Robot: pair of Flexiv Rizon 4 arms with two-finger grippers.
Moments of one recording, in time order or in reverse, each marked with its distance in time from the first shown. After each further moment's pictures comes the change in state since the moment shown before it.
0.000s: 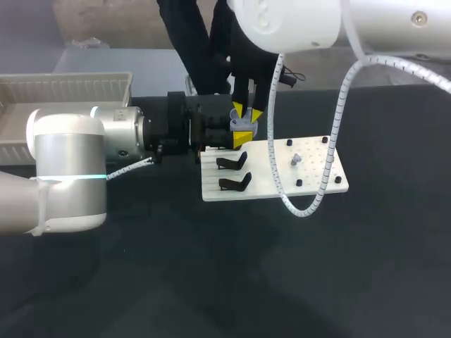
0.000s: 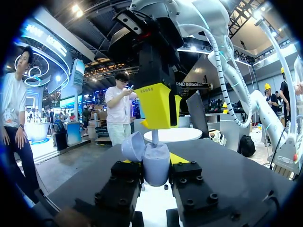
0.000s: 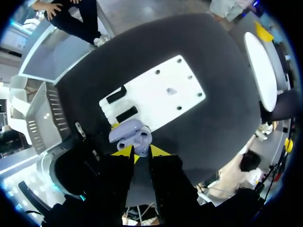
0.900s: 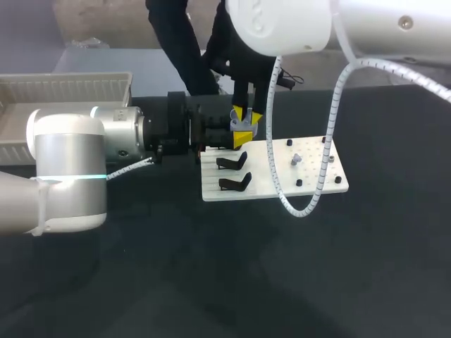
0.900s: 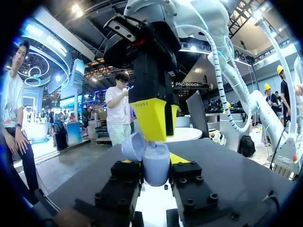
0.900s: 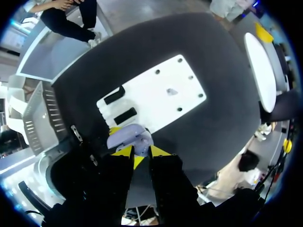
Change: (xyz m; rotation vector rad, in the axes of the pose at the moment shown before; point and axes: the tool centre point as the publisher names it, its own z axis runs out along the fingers) left arm 0.000 0.000 0.000 0.000 0.000 0.000; right arm -0.004 0.000 0.011 0.020 0.007 -0.004
